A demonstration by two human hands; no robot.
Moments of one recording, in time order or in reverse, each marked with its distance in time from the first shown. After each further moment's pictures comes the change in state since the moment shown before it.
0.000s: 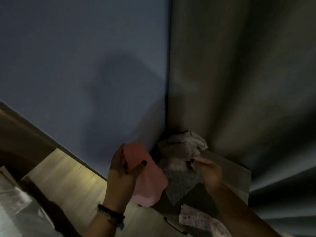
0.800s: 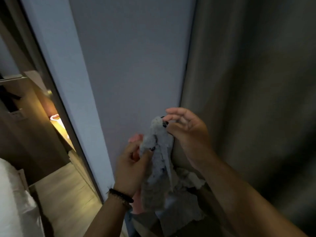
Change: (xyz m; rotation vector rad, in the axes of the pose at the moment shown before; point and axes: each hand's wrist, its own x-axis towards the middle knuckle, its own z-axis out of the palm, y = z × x) left_hand -0.073 0.115 -0.020 0.042 0.138 0.541; right_hand -0.211 -0.241 0.044 0.111 -0.629 -0.840
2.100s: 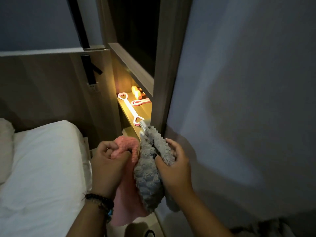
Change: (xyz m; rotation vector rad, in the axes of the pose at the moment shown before) left_hand 0.132 -0.173 -0.331 0.097 0.571 -0.472; right_hand 0.075 0.209 0.370 -0.191 -0.174 0.331
